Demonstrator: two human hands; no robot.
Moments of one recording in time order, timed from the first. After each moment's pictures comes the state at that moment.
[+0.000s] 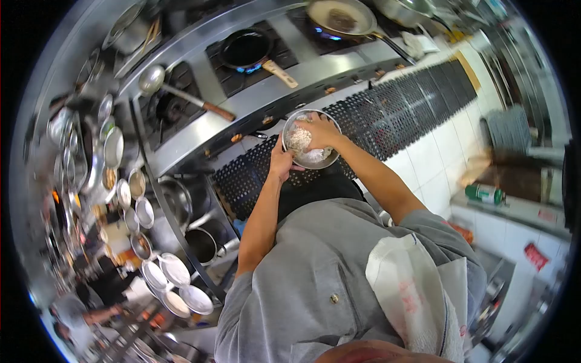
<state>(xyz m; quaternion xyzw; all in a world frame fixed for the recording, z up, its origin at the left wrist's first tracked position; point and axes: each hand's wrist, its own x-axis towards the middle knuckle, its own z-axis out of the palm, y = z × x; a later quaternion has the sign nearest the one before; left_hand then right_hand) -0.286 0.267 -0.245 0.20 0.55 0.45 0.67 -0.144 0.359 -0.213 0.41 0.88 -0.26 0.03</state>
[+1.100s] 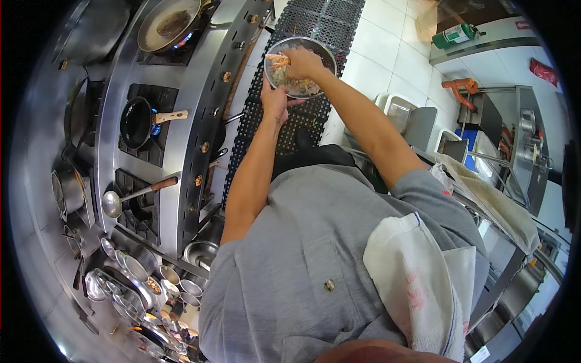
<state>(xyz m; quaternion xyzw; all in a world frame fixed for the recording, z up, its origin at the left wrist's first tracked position) -0.070 0.351 -0.224 0.38 0.42 0.31 0.76 0.074 0.374 -0.229 0.76 0.59 -0.27 -0.08</state>
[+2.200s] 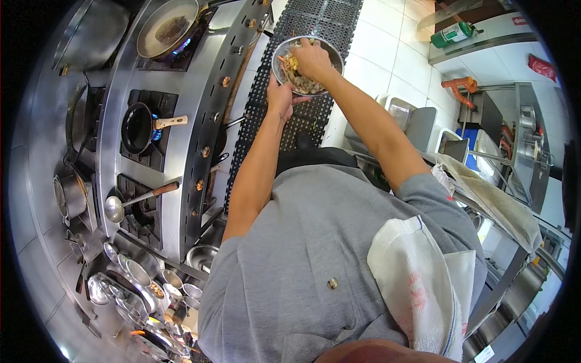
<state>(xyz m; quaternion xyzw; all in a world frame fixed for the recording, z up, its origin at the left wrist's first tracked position) -0.050 0.357 -0.220 0.37 0.38 0.29 0.80 0.090 0.366 -0.209 0.80 0.60 -0.06 -0.07</state>
